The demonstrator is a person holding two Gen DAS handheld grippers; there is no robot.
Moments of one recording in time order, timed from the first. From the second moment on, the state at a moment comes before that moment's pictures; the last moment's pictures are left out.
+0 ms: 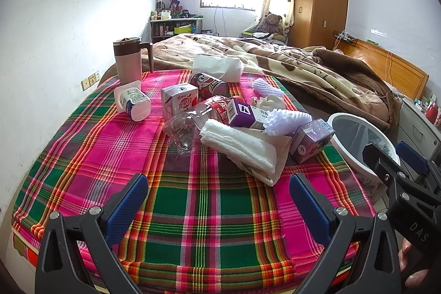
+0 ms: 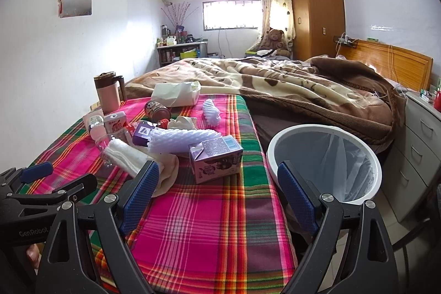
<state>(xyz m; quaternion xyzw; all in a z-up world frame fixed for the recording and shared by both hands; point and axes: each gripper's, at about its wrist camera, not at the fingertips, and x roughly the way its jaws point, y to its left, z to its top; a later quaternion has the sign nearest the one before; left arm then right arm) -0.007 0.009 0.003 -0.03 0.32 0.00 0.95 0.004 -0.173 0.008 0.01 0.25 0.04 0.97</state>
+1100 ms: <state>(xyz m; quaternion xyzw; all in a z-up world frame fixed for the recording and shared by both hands) 0.025 0.035 -0.019 -0.07 0.36 -0.03 0.93 0.044 -0.177 -0.011 0.00 0.29 0.04 0.96</state>
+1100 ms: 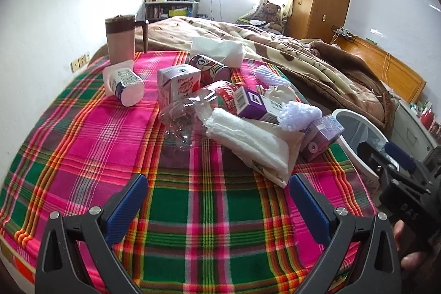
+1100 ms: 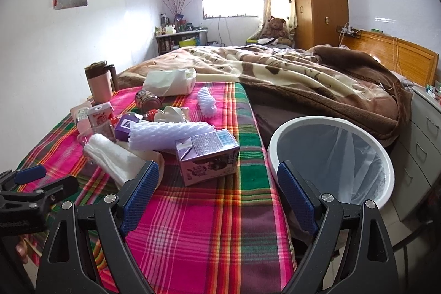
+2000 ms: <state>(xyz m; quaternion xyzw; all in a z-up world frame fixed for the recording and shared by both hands) 0.130 0.084 -0.011 -0.07 0.38 -0.01 0.92 0.109 -0.162 -0.029 -0.03 0.37 0.10 0.92</state>
